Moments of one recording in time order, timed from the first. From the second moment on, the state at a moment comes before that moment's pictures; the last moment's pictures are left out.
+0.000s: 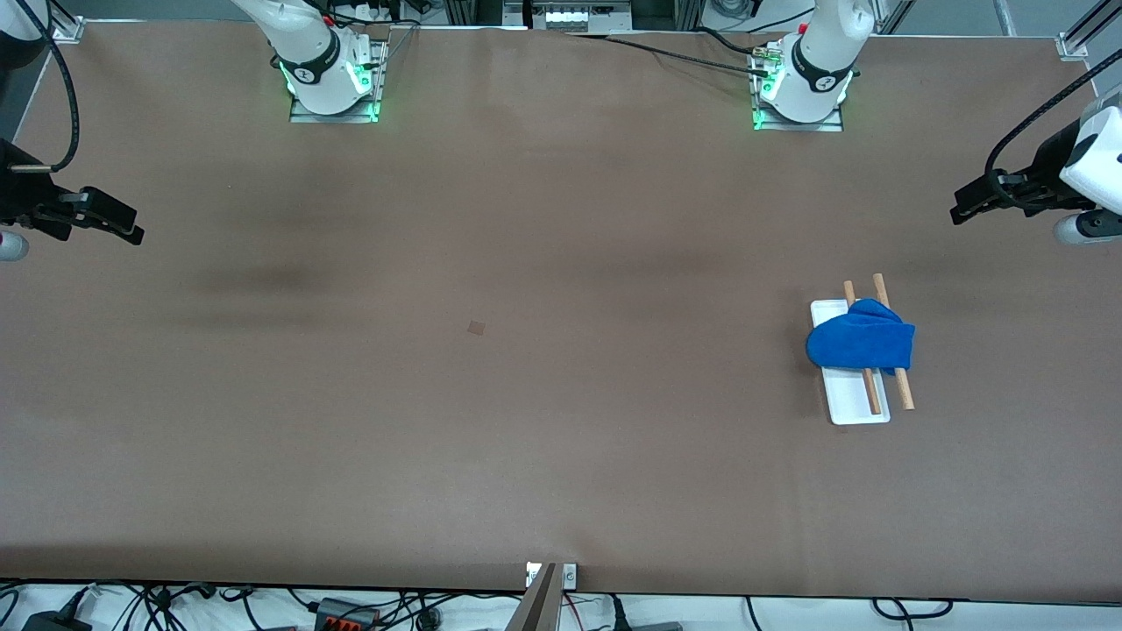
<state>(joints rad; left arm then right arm) -0.13 -0.07 0.17 -1.76 0.00 1.62 -0.09 -0.04 0.01 -0.02 -1.69 0.00 1.70 -0.02</state>
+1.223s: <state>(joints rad) -0.13 -0.07 0.17 -1.76 0.00 1.62 -0.09 -0.04 0.01 -0.02 -1.69 -0.01 1.71 -0.02</state>
